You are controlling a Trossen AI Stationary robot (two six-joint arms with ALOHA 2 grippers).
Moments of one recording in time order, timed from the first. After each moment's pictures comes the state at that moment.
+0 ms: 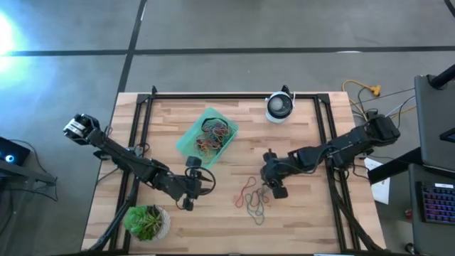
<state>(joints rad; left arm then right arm) -0.51 1.32 0.80 -0.08 -0.47 0.04 0.23 1.47 0.71 -0.22 -0.03 0.10</state>
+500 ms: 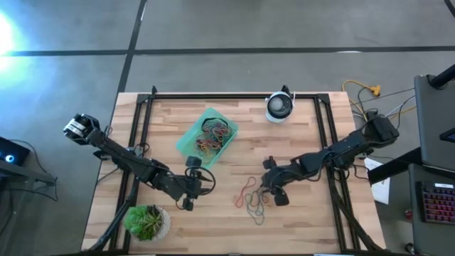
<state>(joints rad) -0.51 1.32 0.80 -0.08 -0.47 0.04 0.32 1.49 0.63 -0.02 -0.03 0.17</state>
